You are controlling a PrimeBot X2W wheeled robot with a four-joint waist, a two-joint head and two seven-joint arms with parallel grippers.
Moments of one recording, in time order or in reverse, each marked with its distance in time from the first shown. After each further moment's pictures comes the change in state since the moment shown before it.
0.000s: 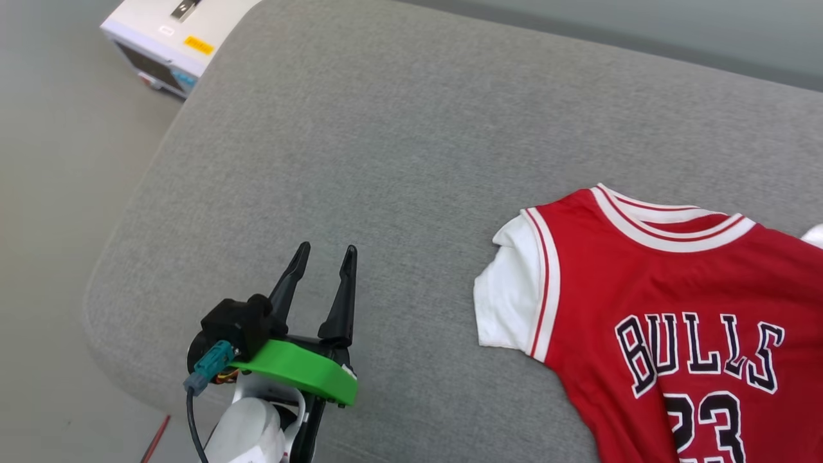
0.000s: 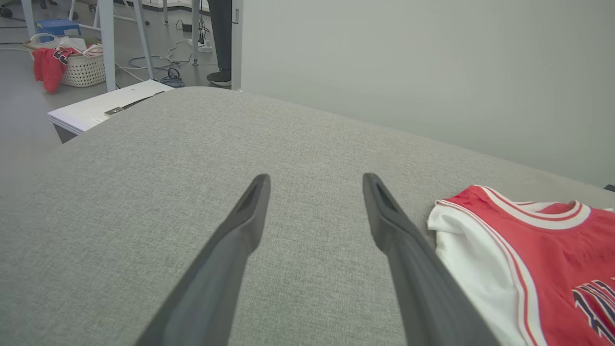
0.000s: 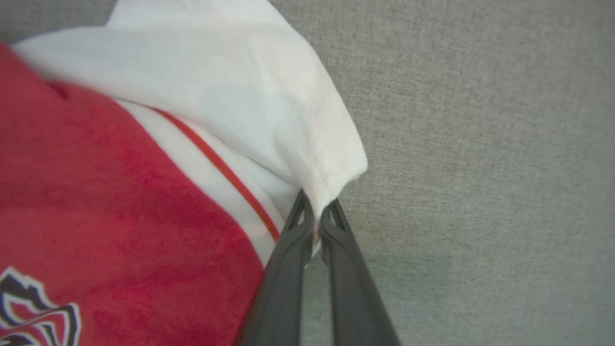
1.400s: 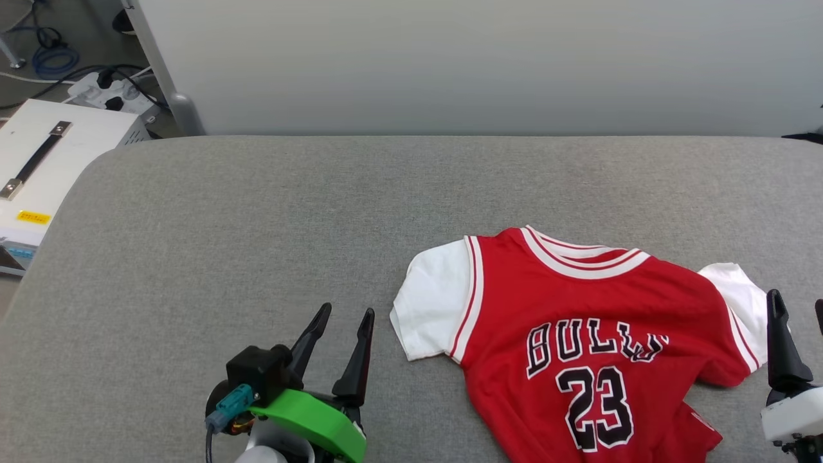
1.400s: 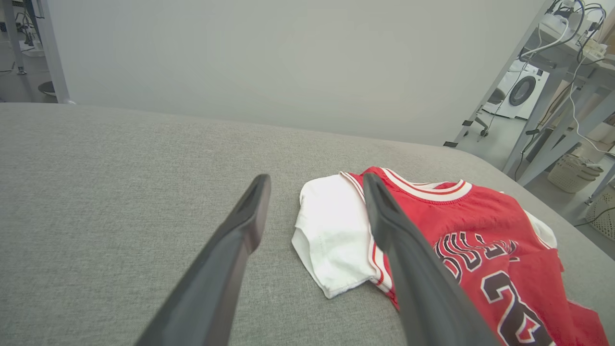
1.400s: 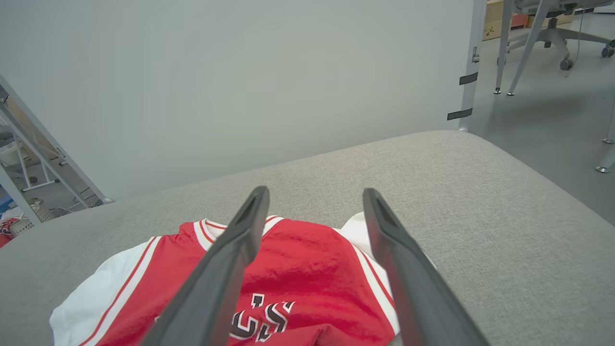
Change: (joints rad) left arm 0.091 0.050 -0.095 0.042 -0.066 0.000 0.000; right arm 0.420 0.382 -0.016 -0.406 0.098 0.000 -0.947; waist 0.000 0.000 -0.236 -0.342
